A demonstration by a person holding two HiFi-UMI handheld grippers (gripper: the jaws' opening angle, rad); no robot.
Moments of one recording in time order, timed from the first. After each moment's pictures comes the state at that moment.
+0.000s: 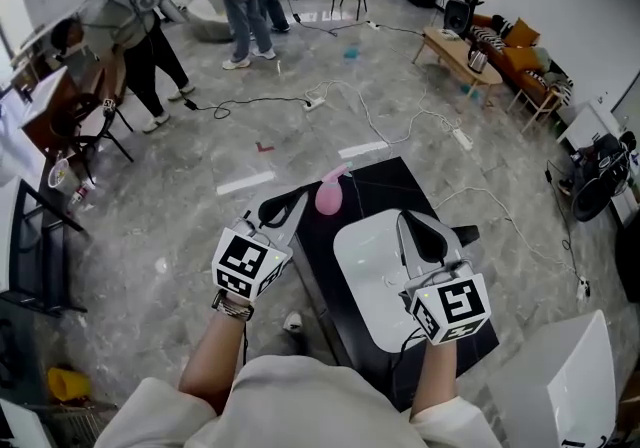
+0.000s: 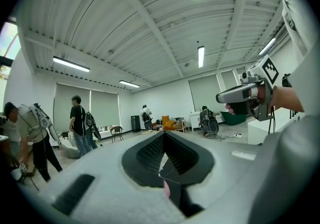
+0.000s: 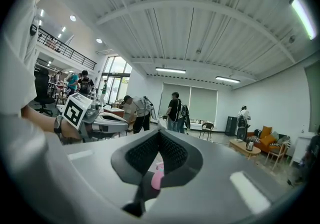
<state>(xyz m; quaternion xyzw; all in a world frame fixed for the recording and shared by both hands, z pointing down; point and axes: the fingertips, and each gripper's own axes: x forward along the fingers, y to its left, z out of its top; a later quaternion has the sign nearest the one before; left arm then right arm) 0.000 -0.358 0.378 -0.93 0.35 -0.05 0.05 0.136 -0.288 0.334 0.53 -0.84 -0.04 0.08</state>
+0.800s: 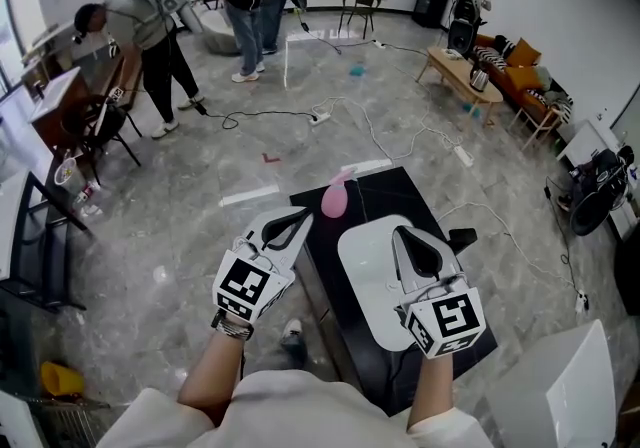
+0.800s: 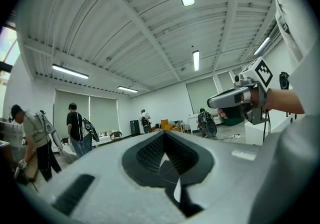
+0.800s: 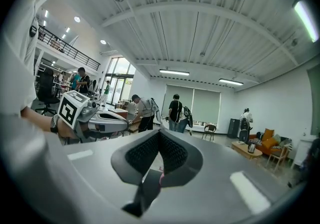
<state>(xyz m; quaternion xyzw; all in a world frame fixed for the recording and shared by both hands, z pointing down) -0.018 -0.277 0.358 -0.93 0.35 -0.03 0.08 0.104 -0.227 0.325 0.52 -0.85 -0.05 0.09</state>
